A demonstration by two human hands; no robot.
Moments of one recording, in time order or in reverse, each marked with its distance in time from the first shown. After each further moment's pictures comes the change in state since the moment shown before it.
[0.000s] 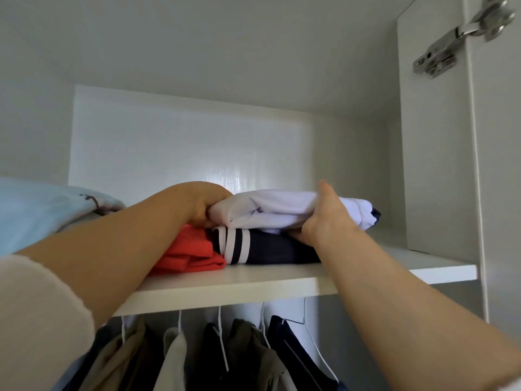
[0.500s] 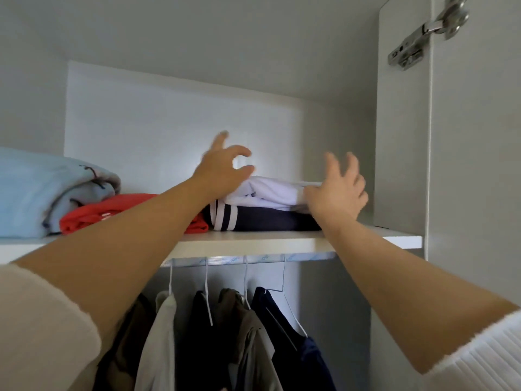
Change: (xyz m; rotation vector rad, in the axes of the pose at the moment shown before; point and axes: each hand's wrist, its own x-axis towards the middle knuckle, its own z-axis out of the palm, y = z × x) left_hand -0.038 0.010 0.045 0.293 0.424 0.603; right_hand -0.011 -0.014 -0.060 -1.274 0.258 -0.932
